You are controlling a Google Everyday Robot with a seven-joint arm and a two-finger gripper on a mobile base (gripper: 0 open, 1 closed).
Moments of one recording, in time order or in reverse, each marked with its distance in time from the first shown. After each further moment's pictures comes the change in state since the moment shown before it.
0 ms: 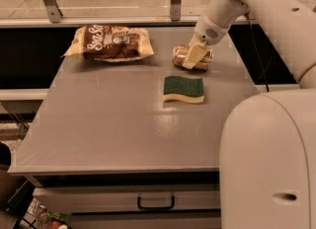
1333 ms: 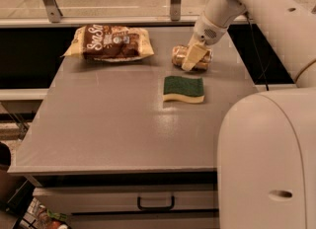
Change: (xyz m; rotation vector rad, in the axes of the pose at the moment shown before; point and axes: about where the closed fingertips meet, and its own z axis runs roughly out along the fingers) arm -0.002 -0.001 0.003 -0.006 0.000 -0.001
